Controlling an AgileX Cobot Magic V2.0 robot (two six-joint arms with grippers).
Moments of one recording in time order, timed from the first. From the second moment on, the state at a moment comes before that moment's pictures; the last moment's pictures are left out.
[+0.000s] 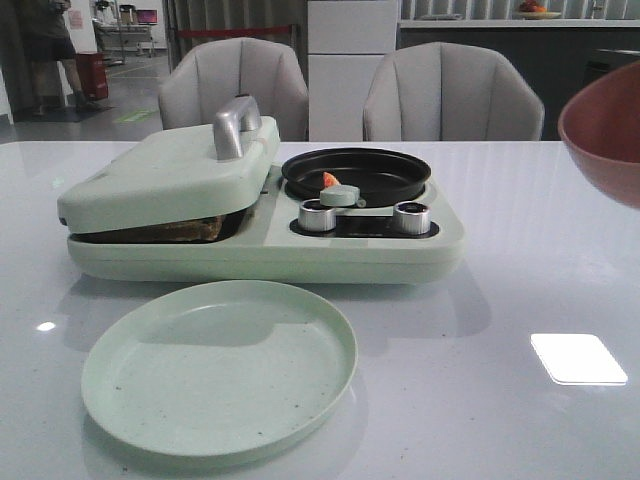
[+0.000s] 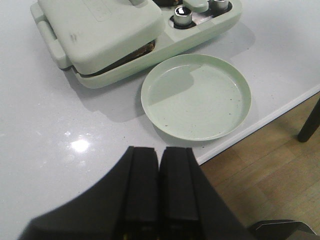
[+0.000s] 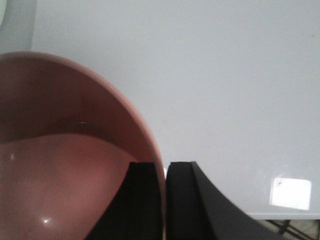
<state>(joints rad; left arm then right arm) -0.46 0.36 -0.67 -0.08 0.99 0.13 0.18 1.28 -1.16 -0.26 1.14 0.21</state>
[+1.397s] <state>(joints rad) -0.46 0.36 -0.67 -0.08 0.99 0.13 -0.02 1.53 -0.87 -0.07 0.60 0.10</state>
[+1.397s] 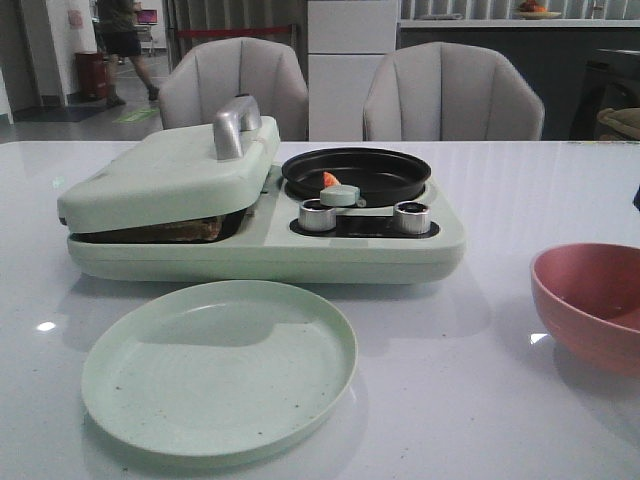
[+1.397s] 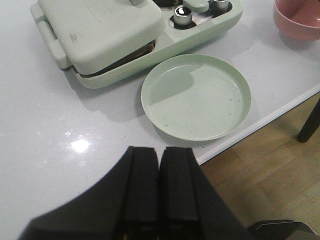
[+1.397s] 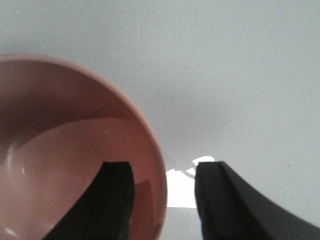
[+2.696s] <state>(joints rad) -0.46 0.36 -0.67 -0.08 0.99 0.13 0.28 0.34 -0.68 -0.08 1.07 0.11</state>
